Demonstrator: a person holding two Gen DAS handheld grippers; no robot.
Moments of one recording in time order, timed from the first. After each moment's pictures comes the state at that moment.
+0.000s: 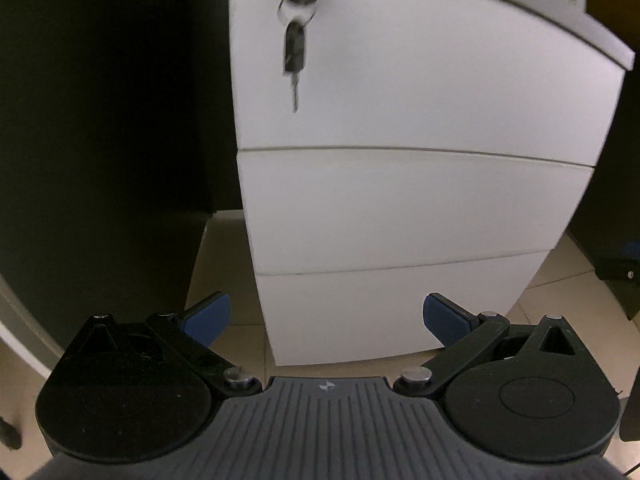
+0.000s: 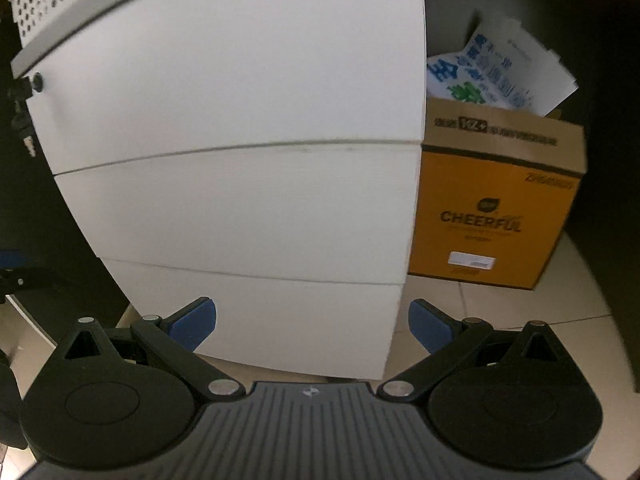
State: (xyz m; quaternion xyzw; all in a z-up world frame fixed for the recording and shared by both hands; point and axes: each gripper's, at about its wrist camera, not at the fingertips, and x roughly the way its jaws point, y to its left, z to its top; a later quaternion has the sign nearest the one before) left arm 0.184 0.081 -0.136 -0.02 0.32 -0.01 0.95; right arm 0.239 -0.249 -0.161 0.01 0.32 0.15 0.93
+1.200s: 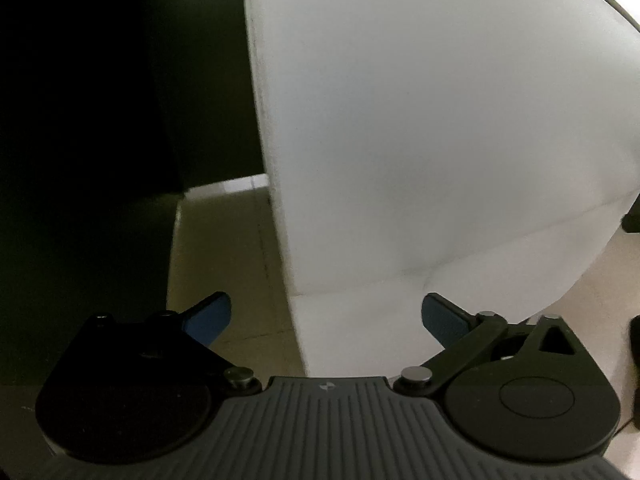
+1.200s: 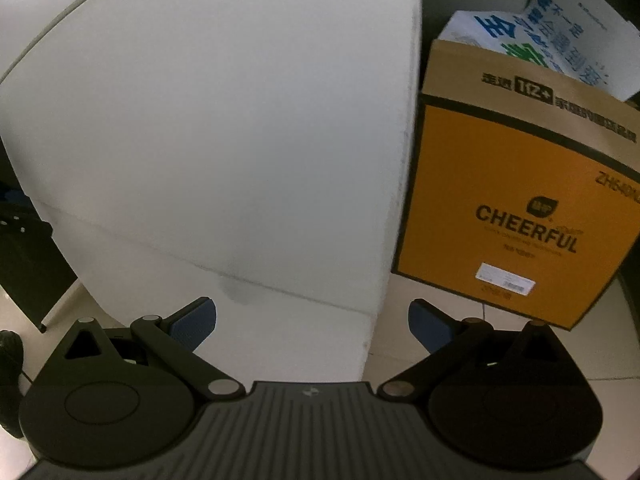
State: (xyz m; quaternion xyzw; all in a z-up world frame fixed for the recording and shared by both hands) left arm 0.314 0.115 -0.236 0.03 0.38 -0.07 0.92; right arm 0.353 -0.264 -0.259 -0.05 0.34 0.22 0.91
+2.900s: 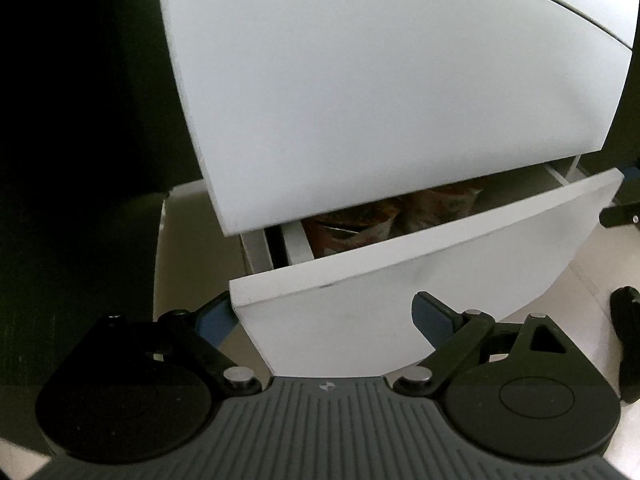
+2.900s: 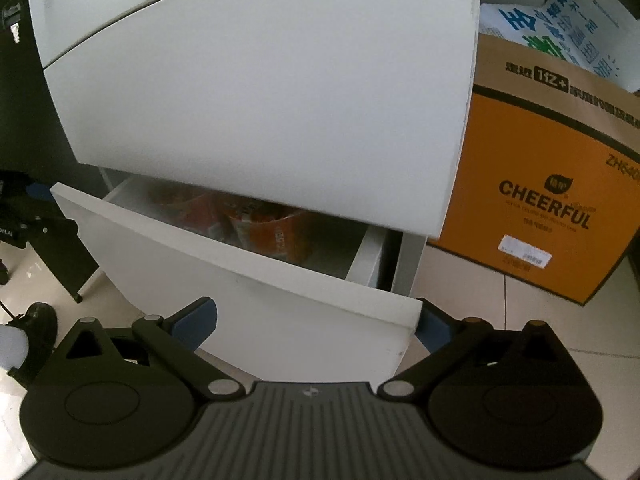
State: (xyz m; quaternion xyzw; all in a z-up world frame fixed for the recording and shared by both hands) left arm 0.229 0.011 -0.225 0.05 0.37 -0.08 0.92; right arm 0.299 -0.267 -0.237 -0.05 0.37 0.24 0.90
